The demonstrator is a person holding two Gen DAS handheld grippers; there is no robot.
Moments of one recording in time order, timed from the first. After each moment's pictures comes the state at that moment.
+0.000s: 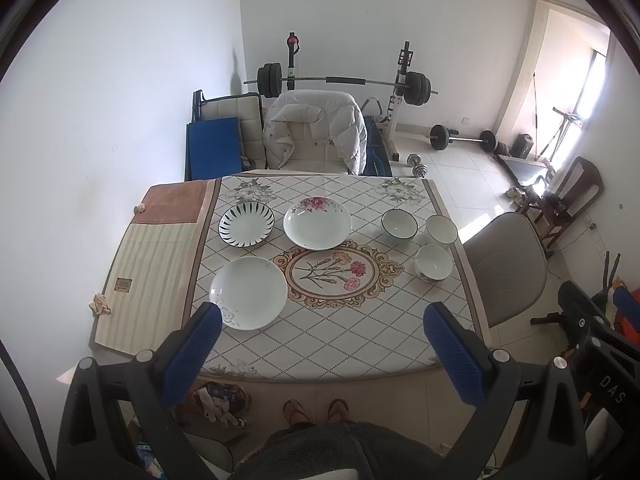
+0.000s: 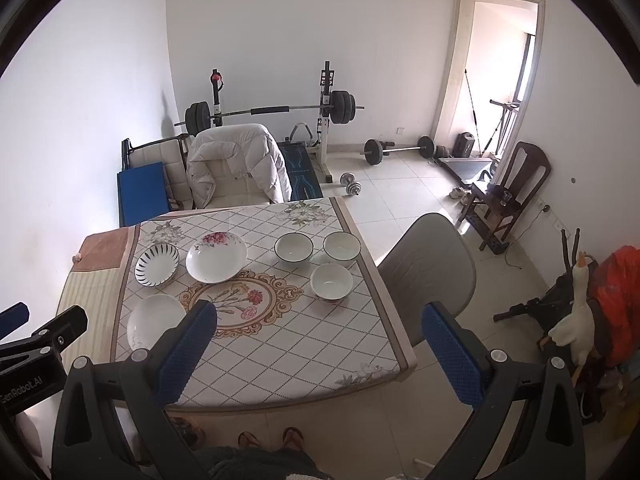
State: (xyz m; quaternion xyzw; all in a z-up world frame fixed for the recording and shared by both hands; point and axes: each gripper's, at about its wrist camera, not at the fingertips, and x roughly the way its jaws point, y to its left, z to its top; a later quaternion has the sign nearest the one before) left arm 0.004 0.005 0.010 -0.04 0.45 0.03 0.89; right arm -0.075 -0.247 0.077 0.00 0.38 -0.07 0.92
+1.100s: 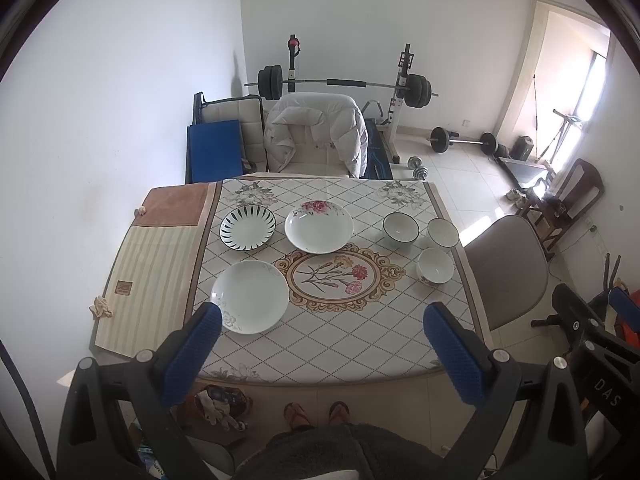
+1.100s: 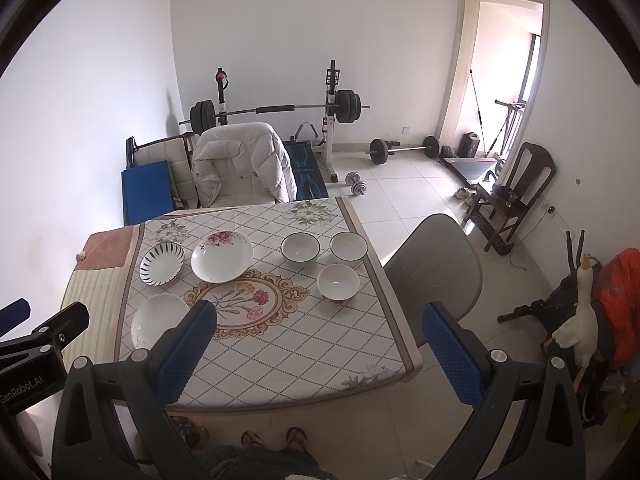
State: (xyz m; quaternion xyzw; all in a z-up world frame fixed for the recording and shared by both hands) left arm 0.002 0.011 0.007 -0.04 0.44 0.03 0.90; right arm -0.073 -0.242 0.075 0.00 0.39 -0.06 0.92
